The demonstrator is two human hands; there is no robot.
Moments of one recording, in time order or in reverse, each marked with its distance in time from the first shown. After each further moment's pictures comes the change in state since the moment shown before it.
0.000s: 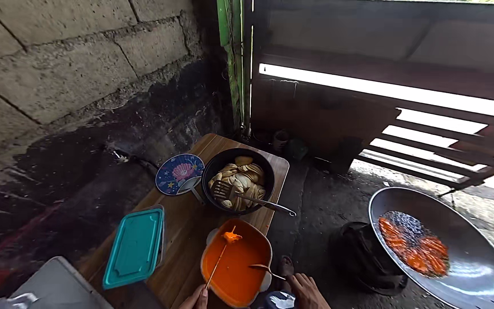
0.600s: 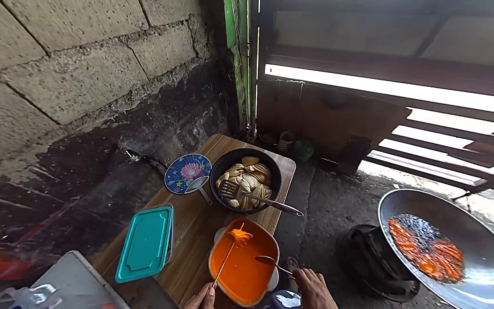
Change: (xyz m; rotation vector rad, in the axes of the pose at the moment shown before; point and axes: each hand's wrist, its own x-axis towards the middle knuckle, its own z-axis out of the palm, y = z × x) left_hand -0.008 0.011 -0.015 -0.024 0.032 0.055; right_hand 0.003 -0.011 -0.008 0.043 0.121 0.022
